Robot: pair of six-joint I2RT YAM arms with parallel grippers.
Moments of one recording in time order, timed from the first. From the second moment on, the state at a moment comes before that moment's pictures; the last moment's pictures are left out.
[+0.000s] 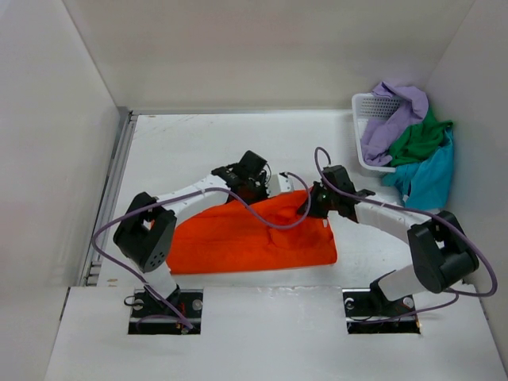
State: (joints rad) left arm -0.71 1.70 1.17 -0.44 0.14 0.69; right arm 0.46 1.45 0.74 -0.15 -0.24 0.88
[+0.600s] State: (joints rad) left arm -0.85 1.73 1.17 -0.46 0.31 0.70; right arm 0.46 1.51 0.77 -0.13 -0.24 0.88
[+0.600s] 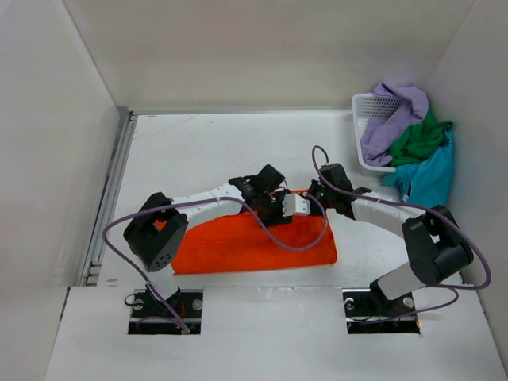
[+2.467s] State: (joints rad) left arm -0.88 1.67 1.06 -0.46 0.07 0.67; right arm 0.55 1.20 0.57 -0.24 -0.20 0.94
